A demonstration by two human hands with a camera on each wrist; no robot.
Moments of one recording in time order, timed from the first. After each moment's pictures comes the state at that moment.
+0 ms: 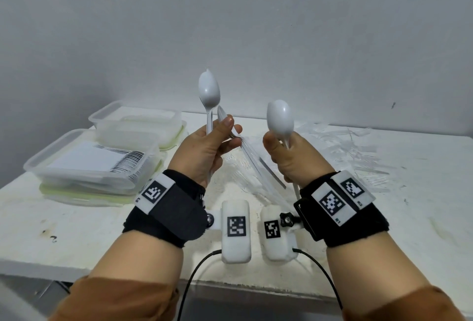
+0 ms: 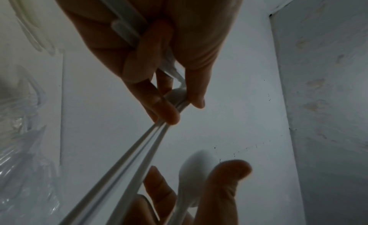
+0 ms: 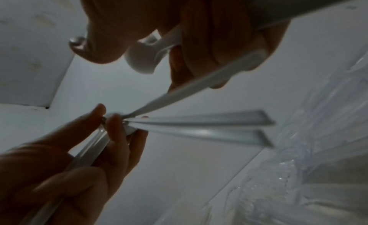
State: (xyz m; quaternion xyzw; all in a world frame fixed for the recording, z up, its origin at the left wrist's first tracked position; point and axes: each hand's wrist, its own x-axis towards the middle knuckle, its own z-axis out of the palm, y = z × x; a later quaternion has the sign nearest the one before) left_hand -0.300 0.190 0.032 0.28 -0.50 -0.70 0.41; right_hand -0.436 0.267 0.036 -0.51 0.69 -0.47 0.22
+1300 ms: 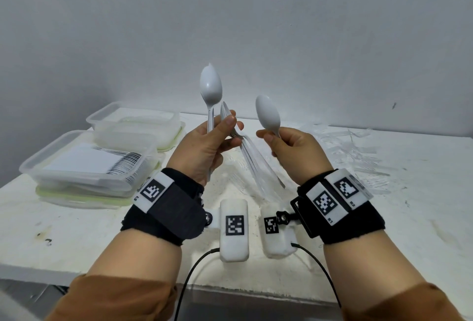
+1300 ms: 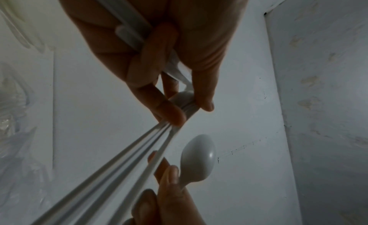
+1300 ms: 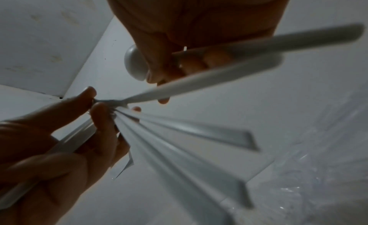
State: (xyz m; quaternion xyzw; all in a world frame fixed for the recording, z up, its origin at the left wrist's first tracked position) left_hand -0.306 0.187 0.035 0.26 -0.50 -0.71 0.42; right_hand -0.445 0.258 0.031 -0.47 0.68 -0.53 0.18
